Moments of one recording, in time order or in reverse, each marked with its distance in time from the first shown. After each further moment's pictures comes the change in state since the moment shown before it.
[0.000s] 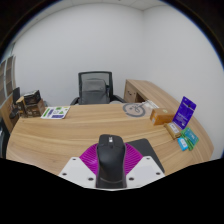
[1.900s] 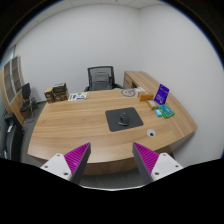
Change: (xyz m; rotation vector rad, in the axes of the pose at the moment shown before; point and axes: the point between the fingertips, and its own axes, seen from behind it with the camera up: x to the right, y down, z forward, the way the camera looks) arm -0.013 0.085 -0.389 -0.141 -0.025 0.033
